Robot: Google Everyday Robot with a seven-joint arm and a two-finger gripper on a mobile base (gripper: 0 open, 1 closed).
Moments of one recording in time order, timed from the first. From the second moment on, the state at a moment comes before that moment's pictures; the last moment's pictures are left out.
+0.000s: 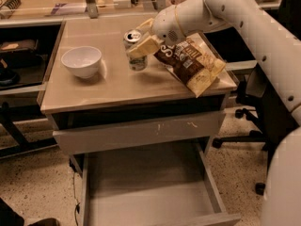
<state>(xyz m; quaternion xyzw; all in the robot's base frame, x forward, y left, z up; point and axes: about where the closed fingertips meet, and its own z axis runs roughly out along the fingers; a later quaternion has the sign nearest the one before) 0.681 0.028 0.929 -0.62 0.60 0.26 0.44</state>
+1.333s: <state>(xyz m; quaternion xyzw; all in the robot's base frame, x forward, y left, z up) 0.712 0.068 0.885 -0.62 0.60 0.33 0.38</state>
